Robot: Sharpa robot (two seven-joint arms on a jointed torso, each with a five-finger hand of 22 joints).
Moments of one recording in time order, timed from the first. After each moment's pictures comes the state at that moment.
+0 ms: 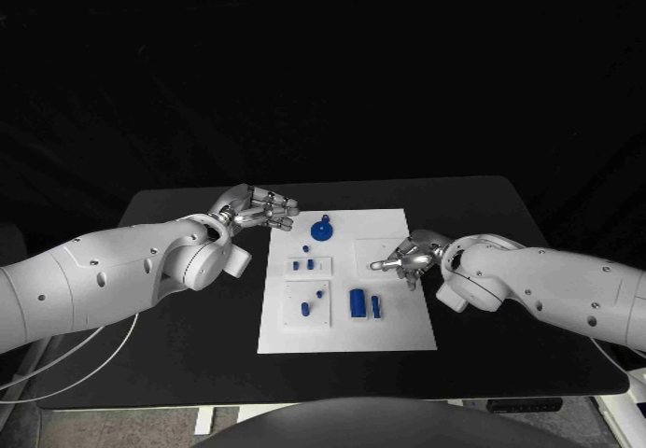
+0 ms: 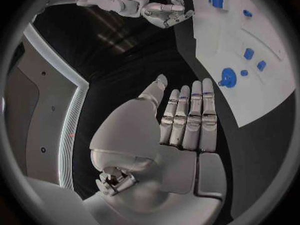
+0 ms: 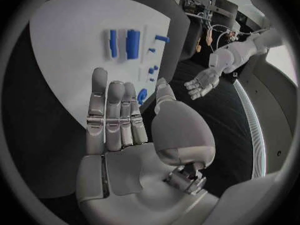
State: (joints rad) left arm 1.21 -0.72 -0.23 1.30 -0.26 -0.29 0.31; left_hand 1.34 0.01 0.12 -0.09 0.11 1.03 0.13 0.07 0.06 1.12 0.11 0.06 0.06 1.16 0.11 0.06 0.08 0.09 1.09 0.10 0.07 0.21; right arm 1.07 -0.80 -0.12 1.40 -0.82 -0.24 -0.26; right_hand 1.14 -0.01 -0.19 -0.01 0.29 1.14 0.07 0.07 0.31 1.14 0.00 0.75 0.70 1.28 -0.05 0.75 0.90 0.06 1.39 -0.07 0.11 1.10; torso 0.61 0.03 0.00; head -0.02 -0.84
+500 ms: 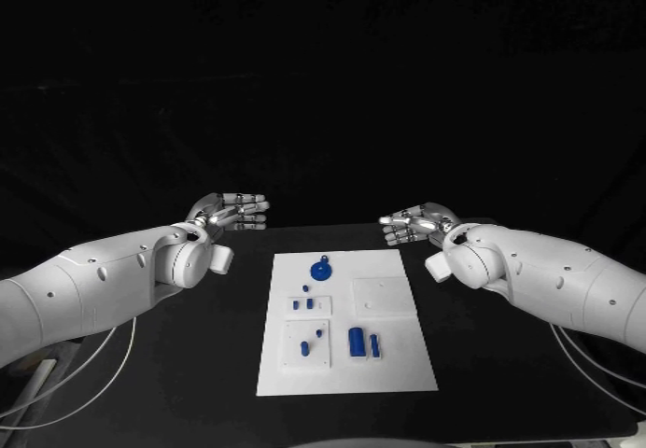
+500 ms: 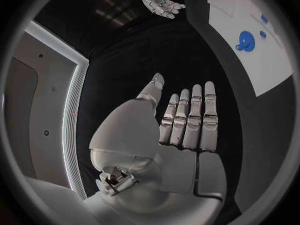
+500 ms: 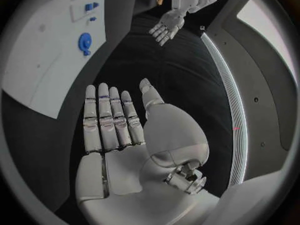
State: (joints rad) left arm 1.22 -0.66 -0.19 1.04 -0.03 -0.22 0.32; left_hand 1.31 0.01 0.05 -0.08 0.06 0.88 0.09 0.06 0.06 1.00 0.09 0.06 0.06 1.04 0.10 0.06 0.07 0.14 1.01 0.19 0.07 0.15; right arm 1.11 -0.63 -0.02 1.01 -0.37 -0.19 0.12; right_hand 1.22 0.11 -0.06 -0.18 0.20 0.97 0.11 0.07 0.06 1.06 0.12 0.07 0.06 1.09 0.11 0.07 0.09 0.12 0.95 0.17 0.07 0.21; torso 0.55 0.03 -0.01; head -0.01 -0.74
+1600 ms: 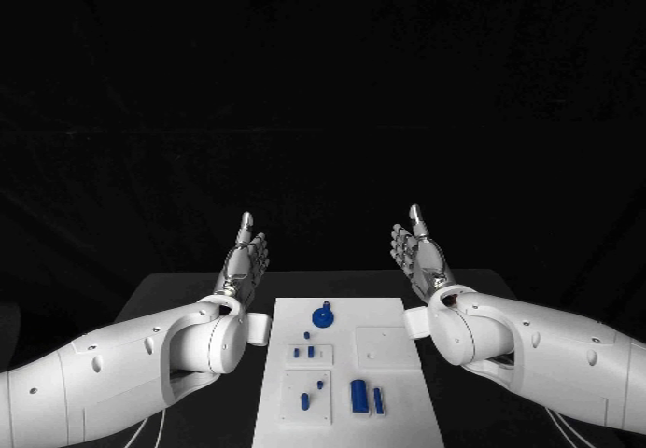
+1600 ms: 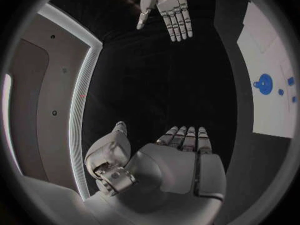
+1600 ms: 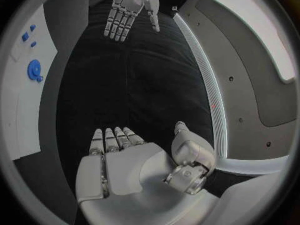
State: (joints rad) left arm 1.07 -0.76 -0.02 1.49 0.02 -0.56 0.43; left_hand 0.06 0.00 0.00 -0.01 0.01 0.02 0.00 0.01 0.00 0.02 0.00 0.00 0.00 0.02 0.00 0.01 0.00 0.02 0.02 0.00 0.01 0.00; right arm 1.06 -0.74 0.00 1.45 -0.12 -0.53 0.37; right_hand 0.04 0.00 0.00 -0.01 0.01 0.02 0.00 0.01 0.00 0.02 0.00 0.01 0.00 0.02 0.00 0.01 0.00 0.01 0.02 0.01 0.01 0.00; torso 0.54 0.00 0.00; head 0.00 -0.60
